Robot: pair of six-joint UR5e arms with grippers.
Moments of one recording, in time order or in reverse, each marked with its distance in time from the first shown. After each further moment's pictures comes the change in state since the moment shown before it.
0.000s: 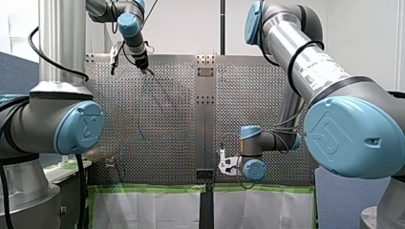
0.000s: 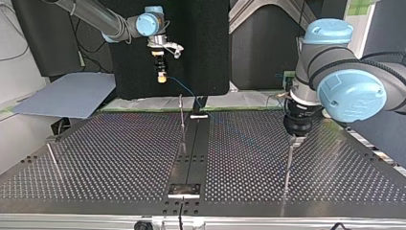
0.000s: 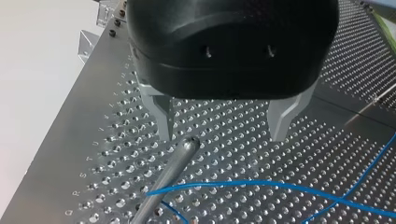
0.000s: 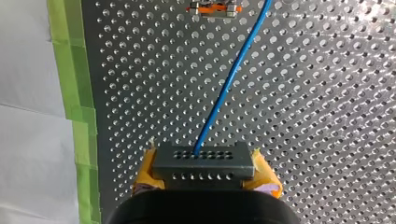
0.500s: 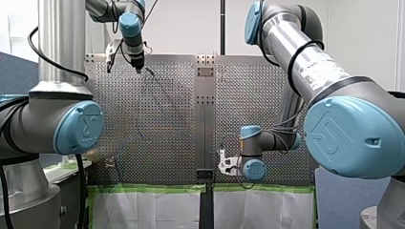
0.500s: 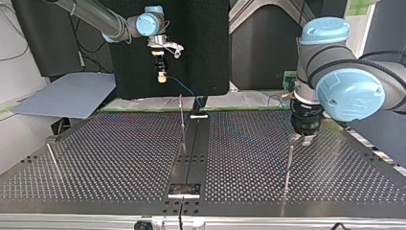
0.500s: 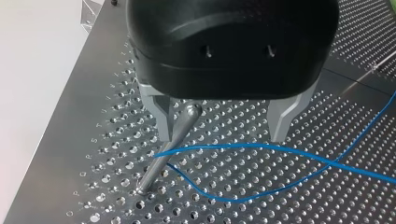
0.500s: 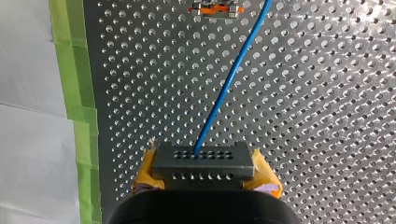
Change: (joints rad) left arm -0.008 0.001 0.000 -0.007 -0.112 0.000; right arm 0.001 0.000 0.000 0.003 0.000 -0.001
